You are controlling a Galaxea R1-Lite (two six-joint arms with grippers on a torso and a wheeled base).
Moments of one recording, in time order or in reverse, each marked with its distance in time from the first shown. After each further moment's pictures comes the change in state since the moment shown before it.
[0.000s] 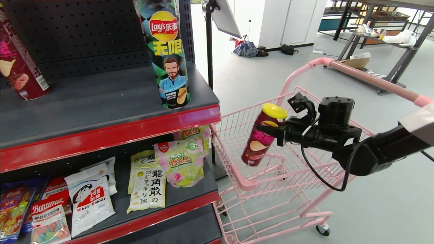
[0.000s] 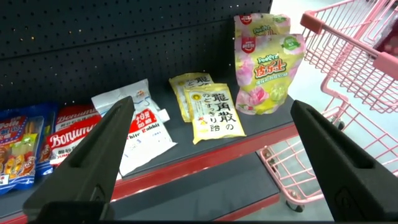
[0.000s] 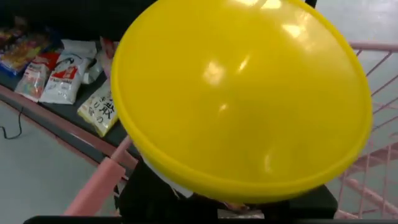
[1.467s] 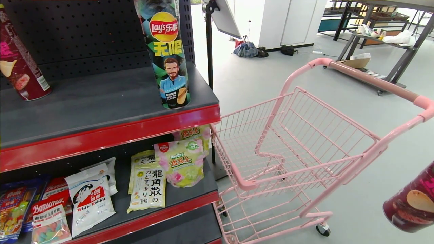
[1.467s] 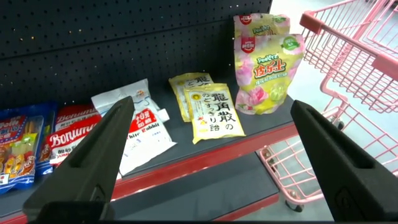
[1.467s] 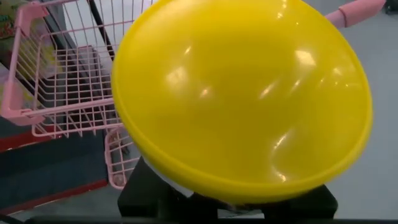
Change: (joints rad) left arm 0.000 0.000 0.000 0.001 0.000 -0.002; right arm -0.329 -1.308 0.547 0.758 -0.559 -0.052
